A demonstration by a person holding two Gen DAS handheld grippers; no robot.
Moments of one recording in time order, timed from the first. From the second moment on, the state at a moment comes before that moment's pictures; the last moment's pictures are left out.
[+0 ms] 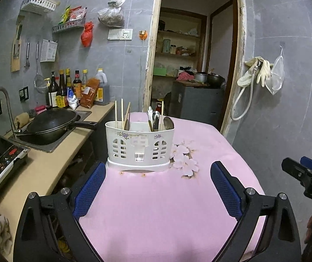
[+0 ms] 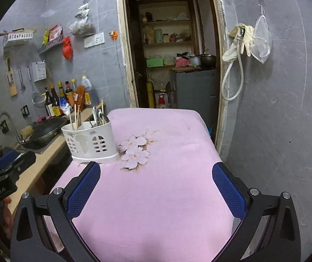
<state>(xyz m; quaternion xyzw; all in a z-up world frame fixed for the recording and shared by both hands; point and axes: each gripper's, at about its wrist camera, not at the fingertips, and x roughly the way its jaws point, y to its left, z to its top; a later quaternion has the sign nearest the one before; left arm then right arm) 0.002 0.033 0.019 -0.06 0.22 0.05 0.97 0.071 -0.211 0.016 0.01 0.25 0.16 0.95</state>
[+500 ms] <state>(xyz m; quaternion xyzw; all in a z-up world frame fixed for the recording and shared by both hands) -0.004 0.036 0.022 -0.07 0.22 0.06 0.97 0.066 -0.215 0.016 0.01 0.25 0.17 0.95</state>
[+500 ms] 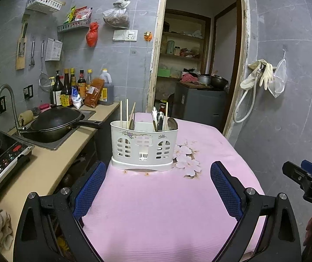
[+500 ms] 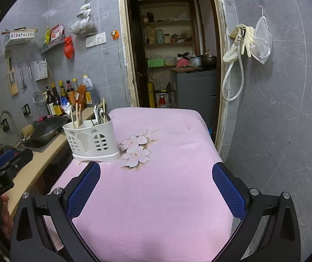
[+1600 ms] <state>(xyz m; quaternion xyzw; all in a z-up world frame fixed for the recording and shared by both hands) -0.006 0.037 0.021 -0.07 0.22 0.06 0.97 0.066 -0.214 0.013 0.01 0.26 0.17 0.95</state>
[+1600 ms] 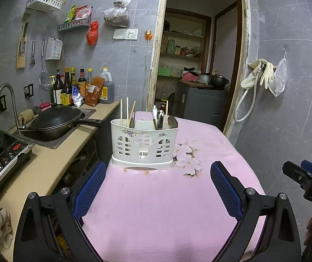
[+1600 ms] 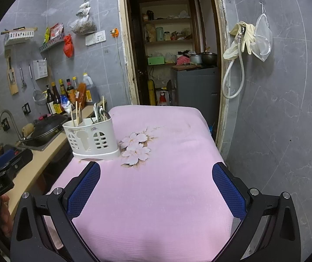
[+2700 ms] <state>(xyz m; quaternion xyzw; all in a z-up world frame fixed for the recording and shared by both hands) -0.007 0.036 0.021 -0.07 0.22 0.06 0.97 0.067 -0.217 0.010 0.01 0.26 0.17 0.95</state>
